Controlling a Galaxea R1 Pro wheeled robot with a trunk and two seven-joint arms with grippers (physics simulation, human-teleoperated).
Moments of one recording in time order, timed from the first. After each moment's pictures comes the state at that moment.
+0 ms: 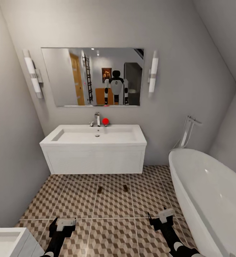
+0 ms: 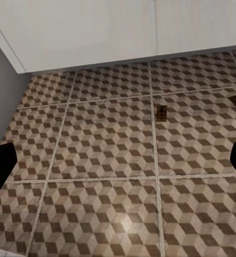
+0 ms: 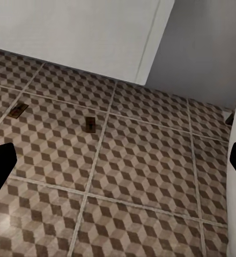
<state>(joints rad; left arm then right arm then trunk) -0.57 0.04 -0.20 0.08 0.07 -0.71 0.18 -0.58 -0.01 0.14 -0.02 0.16 -0.67 -0.10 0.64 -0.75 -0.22</state>
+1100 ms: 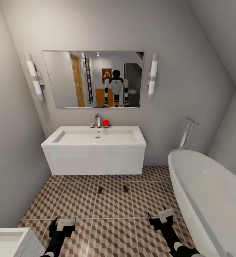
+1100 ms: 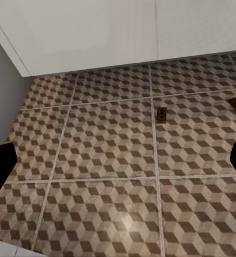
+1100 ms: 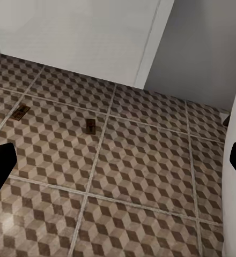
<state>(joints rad) -0.57 0.04 -0.20 0.08 0.07 -0.71 0.18 -0.58 -0.01 0.14 -0.02 0.16 -0.67 -0.10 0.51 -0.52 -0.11</state>
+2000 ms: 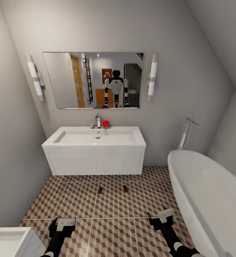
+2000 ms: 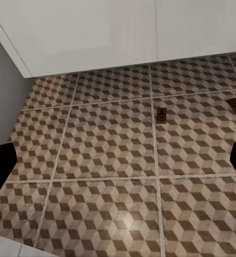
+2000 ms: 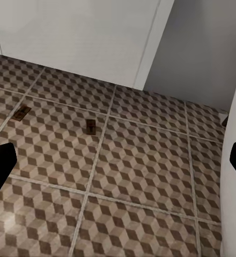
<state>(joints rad) -0.57 0.04 -0.20 0.08 0.07 -0.71 0.18 -0.58 -0.01 0.14 -0.02 0.16 -0.67 -0.10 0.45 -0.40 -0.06</state>
